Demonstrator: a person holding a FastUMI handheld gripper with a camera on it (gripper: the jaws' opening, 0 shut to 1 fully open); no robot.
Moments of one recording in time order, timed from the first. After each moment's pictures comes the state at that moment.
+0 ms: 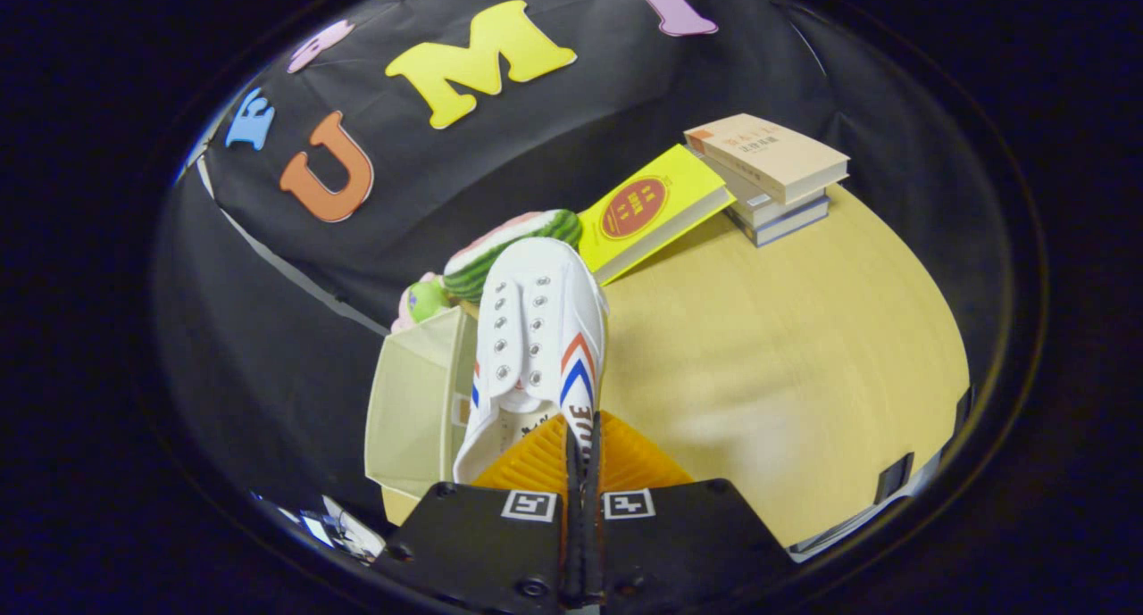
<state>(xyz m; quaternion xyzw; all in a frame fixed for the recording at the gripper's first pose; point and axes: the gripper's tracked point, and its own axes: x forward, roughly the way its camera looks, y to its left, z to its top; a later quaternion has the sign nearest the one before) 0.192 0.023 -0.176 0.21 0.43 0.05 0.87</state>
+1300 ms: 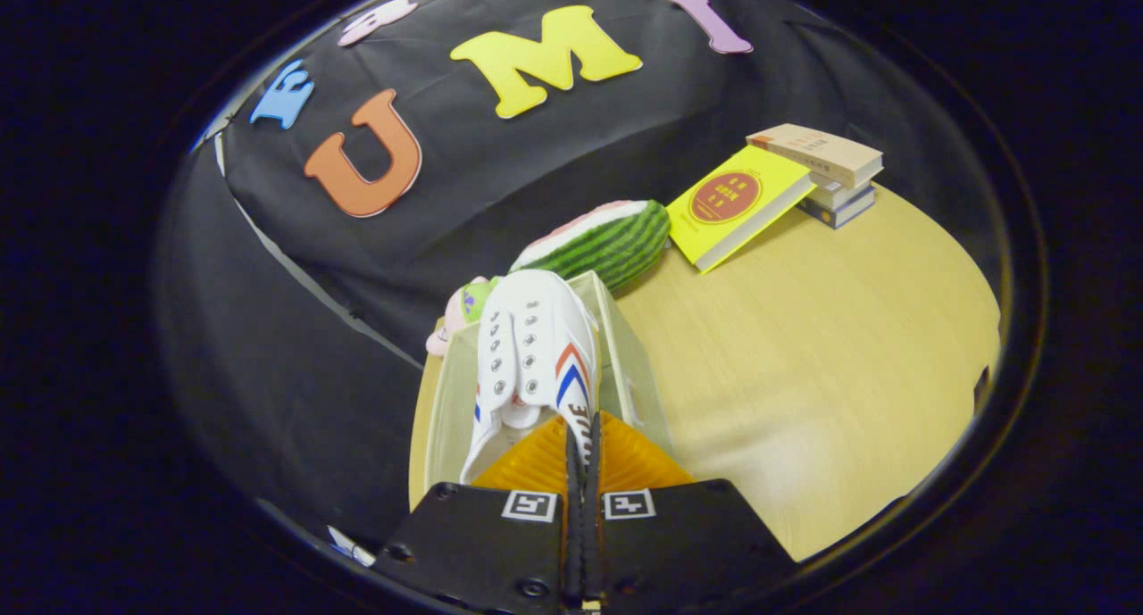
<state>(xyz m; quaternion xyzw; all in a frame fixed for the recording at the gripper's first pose) 0.208 0.191 -0.219 0.21 0.37 0.01 0.91</state>
